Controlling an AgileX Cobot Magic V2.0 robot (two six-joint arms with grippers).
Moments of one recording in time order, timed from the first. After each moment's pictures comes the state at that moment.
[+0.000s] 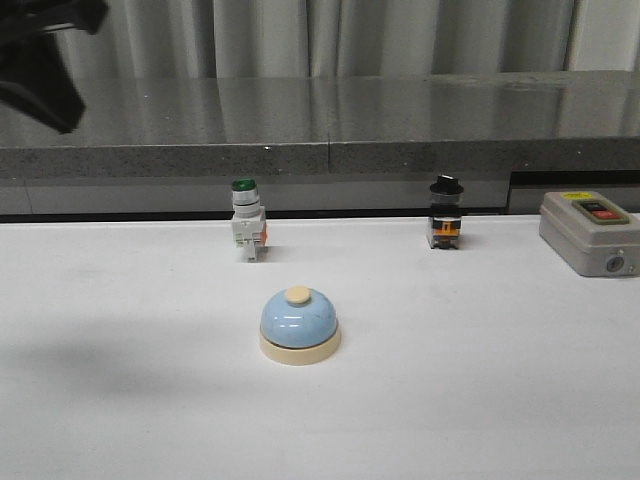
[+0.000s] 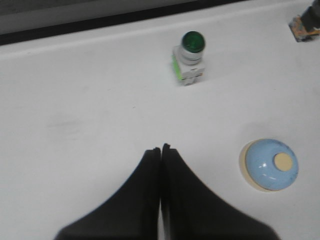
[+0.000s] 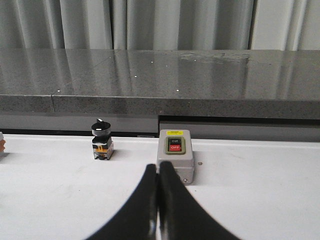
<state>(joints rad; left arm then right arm) -0.31 1.37 -0.99 -0.18 0.53 0.02 0.07 -0.01 0.03 -0.05 0.04 0.12</state>
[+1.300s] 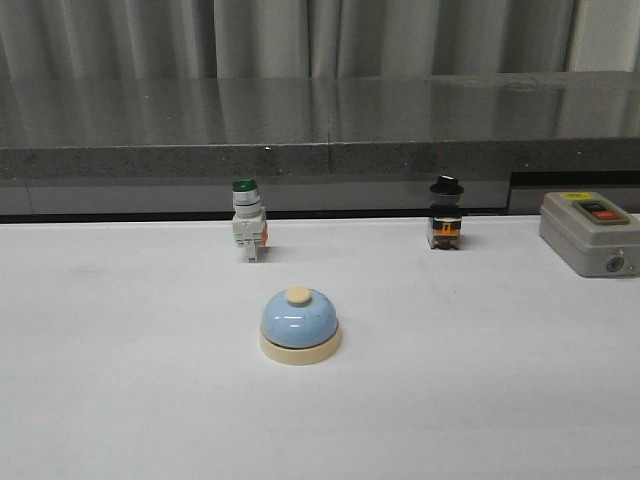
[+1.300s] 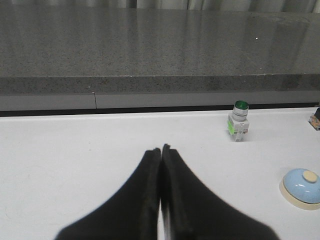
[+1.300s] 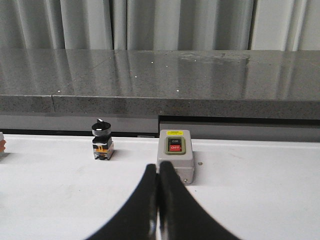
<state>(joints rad) -0.10 0.18 -0.33 -0.11 0.44 0.02 0.07 -0.01 0.03 -0.05 0.04 0.12</state>
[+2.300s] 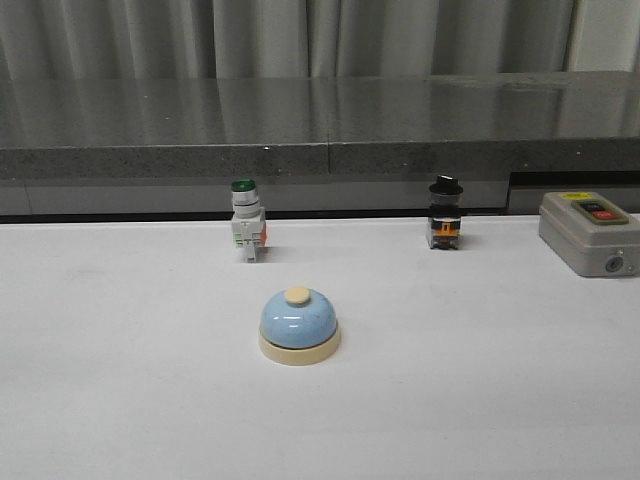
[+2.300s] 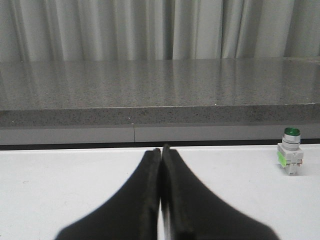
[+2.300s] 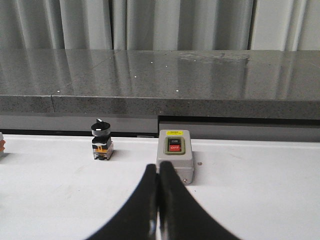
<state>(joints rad) -0.02 0.00 0.00 -0.06 0.05 0.02 0.07 -0.01 0.03 -0.05 0.04 0.12</state>
